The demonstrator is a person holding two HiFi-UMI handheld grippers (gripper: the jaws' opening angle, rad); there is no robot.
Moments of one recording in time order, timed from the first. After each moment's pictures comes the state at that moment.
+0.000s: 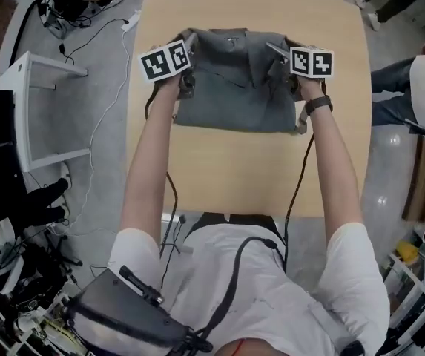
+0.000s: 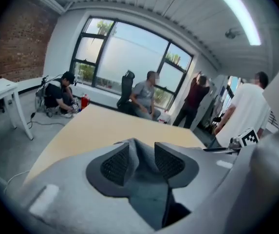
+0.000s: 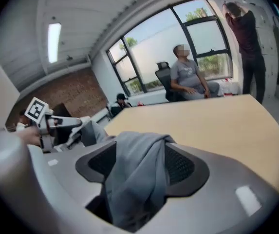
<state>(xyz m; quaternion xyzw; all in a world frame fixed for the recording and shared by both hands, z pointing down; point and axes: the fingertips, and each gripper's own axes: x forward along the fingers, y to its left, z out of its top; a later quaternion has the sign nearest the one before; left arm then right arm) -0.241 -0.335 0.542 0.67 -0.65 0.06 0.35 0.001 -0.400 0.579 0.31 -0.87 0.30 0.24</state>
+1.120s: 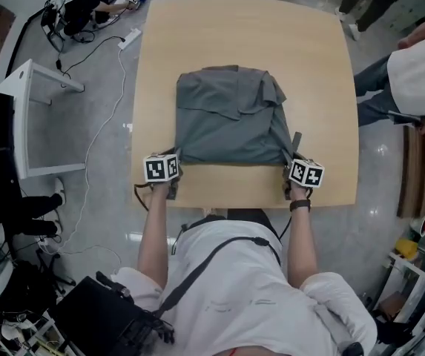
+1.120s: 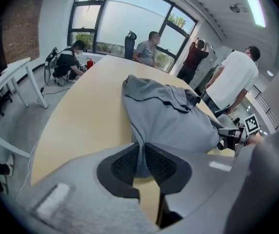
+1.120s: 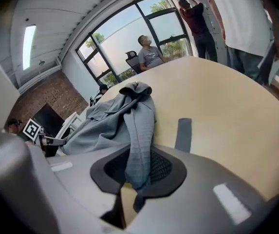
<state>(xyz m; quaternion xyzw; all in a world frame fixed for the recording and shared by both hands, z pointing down) -0.216 0.019 0.689 0.64 -0.57 0.22 0.47 0.168 -0.077 0.692 0.43 -0.76 0.41 0.26</state>
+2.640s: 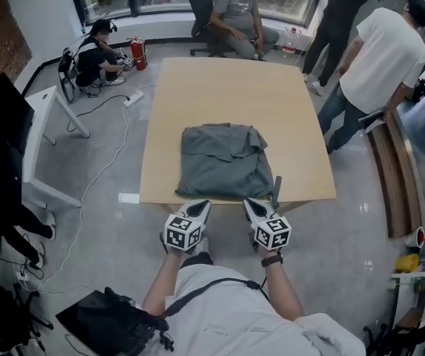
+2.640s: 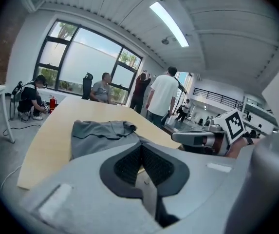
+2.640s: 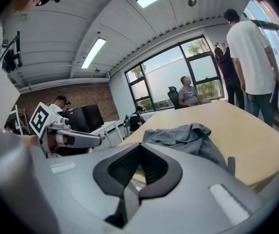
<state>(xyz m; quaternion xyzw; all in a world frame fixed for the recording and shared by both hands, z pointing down) -0.065 0.217 0.518 0.83 -0.48 0.09 0.27 0.057 0.185 0.525 0.36 -0.90 0.21 0.13</state>
